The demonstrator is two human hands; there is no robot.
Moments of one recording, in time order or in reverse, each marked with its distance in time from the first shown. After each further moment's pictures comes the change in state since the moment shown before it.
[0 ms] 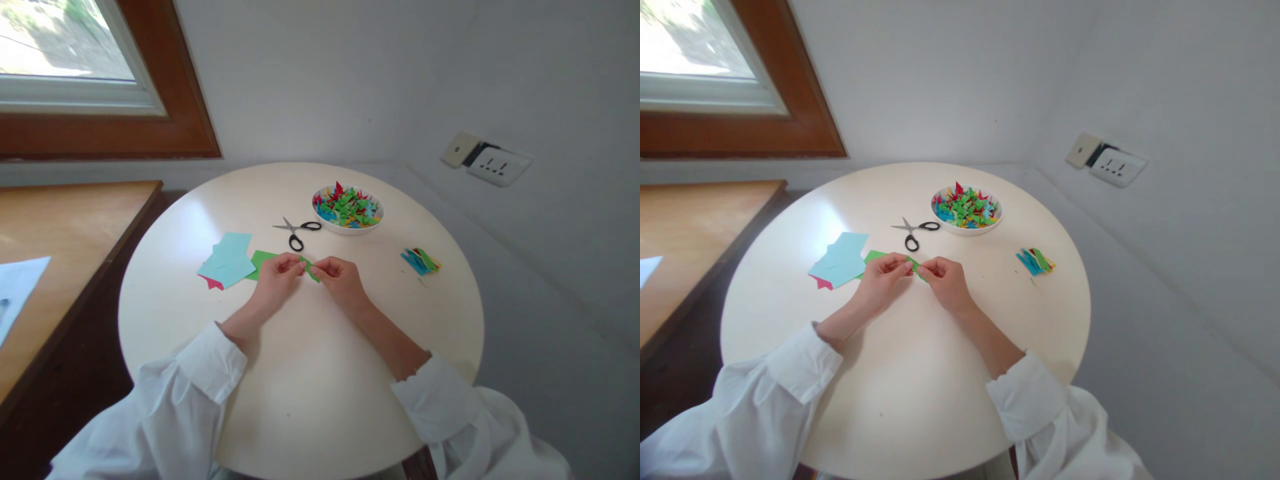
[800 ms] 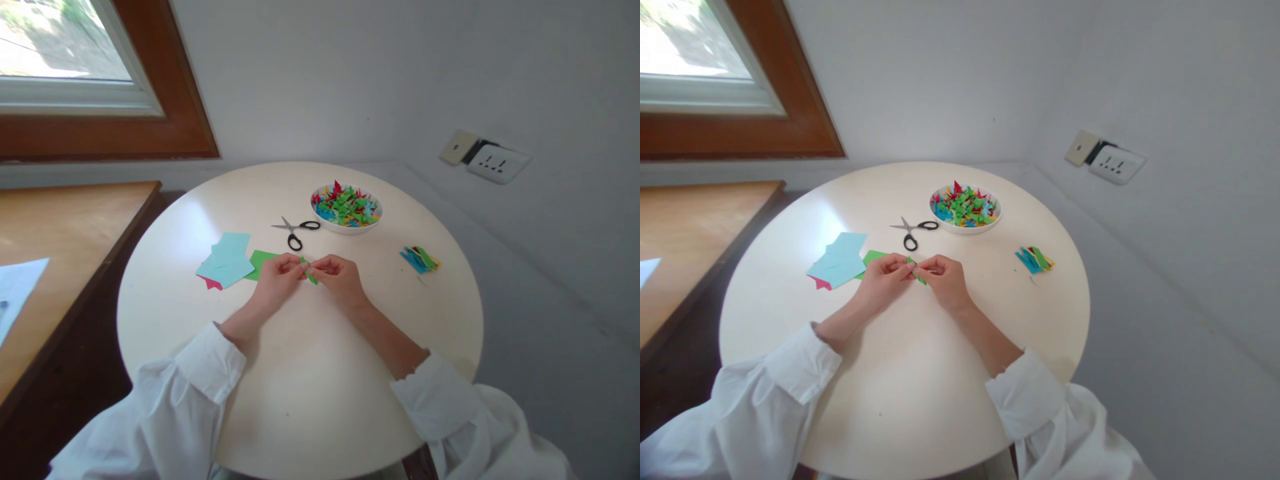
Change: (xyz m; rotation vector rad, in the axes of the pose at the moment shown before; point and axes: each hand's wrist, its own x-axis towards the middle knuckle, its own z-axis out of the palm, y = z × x) left_hand 0.001 -0.005 0.001 0.018 -0.040 -0.047; right_hand -0.001 -0.004 0.003 0.175 0.028 0.053
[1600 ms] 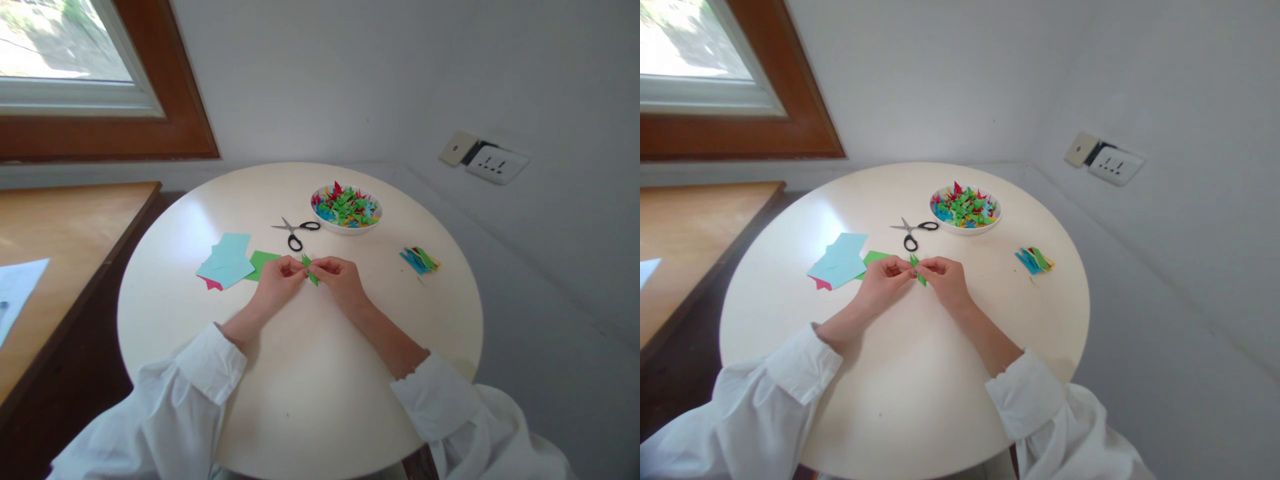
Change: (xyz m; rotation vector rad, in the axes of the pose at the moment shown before) left_hand -0.001 0.000 -0.002 0.135 0.014 0.050; right_hand 0.004 0.008 -0.001 0.031 0.042 0.022
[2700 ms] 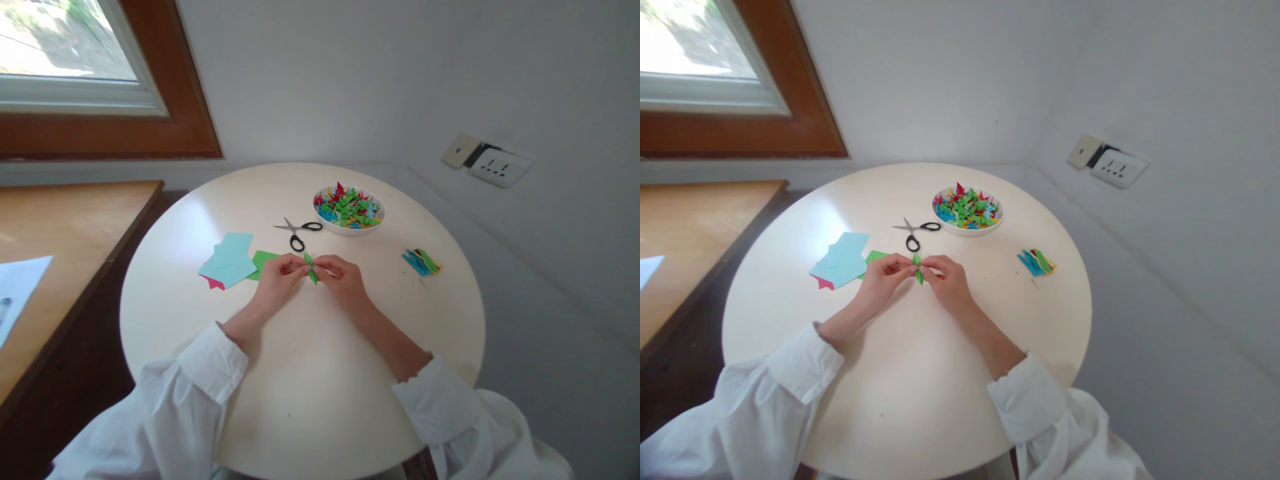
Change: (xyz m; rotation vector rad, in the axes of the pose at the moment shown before) left_hand 0.001 0.006 -0.002 -0.085 -0.009 0.068; right_hand -0.005 -0.004 -0.004 -0.185 -0.081 -0.182
